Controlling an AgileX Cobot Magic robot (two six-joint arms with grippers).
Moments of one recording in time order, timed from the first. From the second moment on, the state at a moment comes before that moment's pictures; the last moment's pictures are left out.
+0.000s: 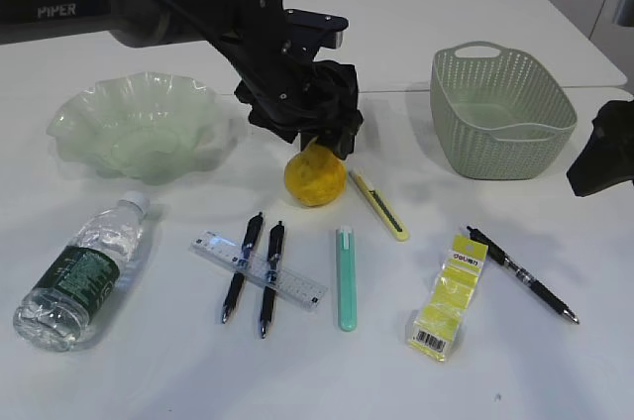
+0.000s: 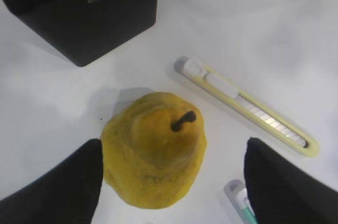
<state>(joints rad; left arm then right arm) -0.59 2.27 -1.90 -0.09 0.77 -0.03 0.00 1.38 -1.06 0.24 0.99 -0.27</state>
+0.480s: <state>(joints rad) -0.59 2.32 -1.90 -0.10 0.74 -0.03 0.00 1.38 -1.06 0.24 1.00 -0.27</state>
